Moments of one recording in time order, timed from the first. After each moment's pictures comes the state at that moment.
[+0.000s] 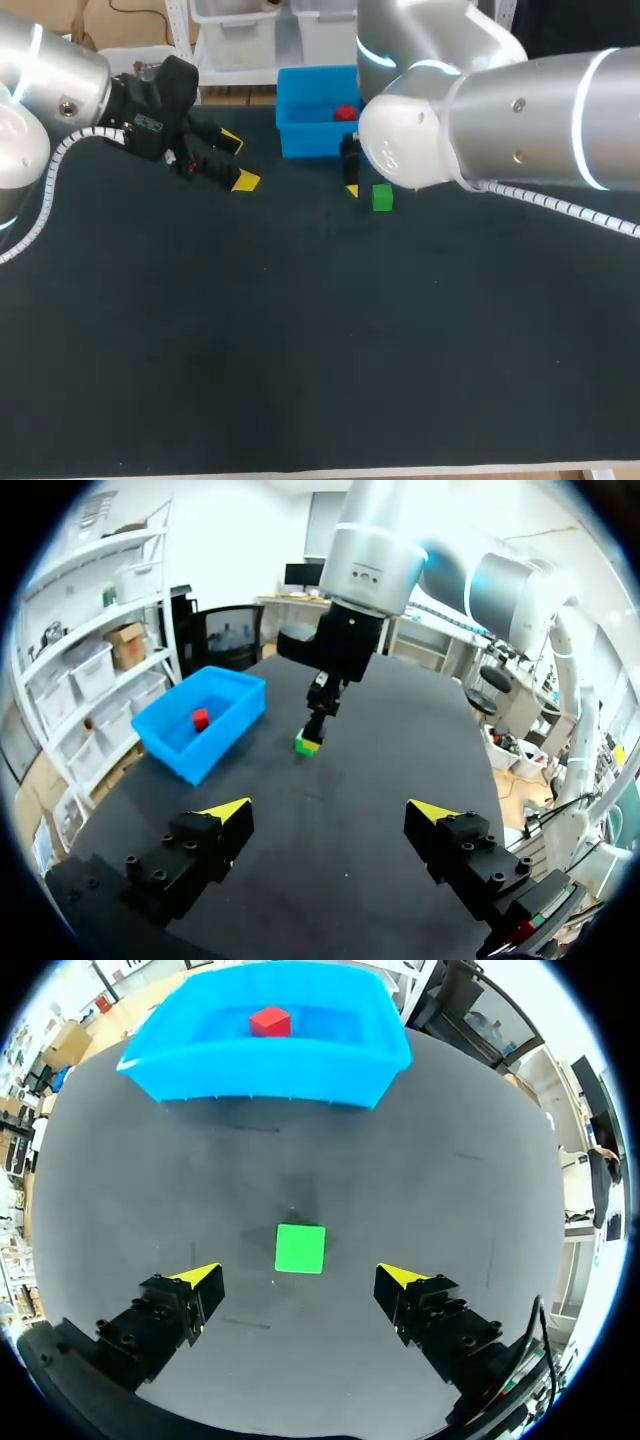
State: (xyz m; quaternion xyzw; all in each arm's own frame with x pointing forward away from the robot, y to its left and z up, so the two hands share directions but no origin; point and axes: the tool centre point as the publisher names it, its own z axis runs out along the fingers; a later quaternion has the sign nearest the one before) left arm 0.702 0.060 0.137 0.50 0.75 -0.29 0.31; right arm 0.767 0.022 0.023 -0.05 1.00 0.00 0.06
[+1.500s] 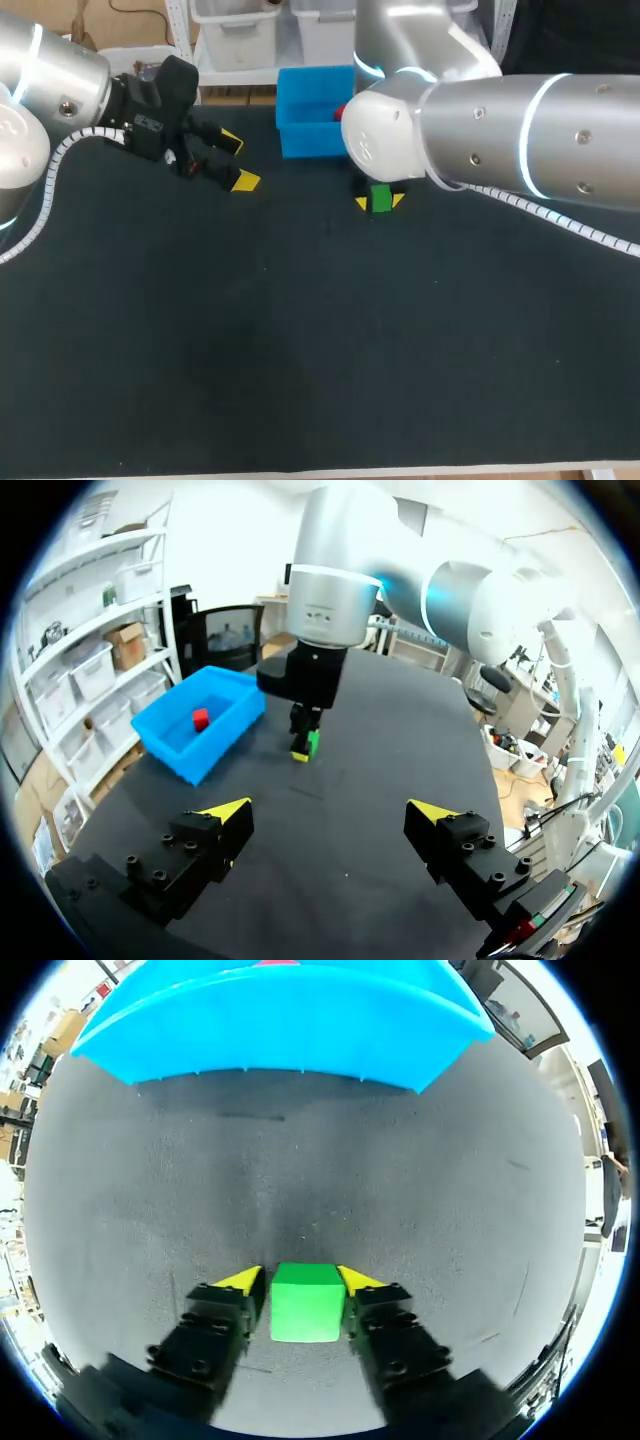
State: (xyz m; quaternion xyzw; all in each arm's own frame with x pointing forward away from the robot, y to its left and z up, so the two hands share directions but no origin) left arm 0.702 0.060 0.137 0.50 0.75 -0.29 0.31; right arm 0.783 0.029 -0.023 -0.06 1.00 0.01 0.01
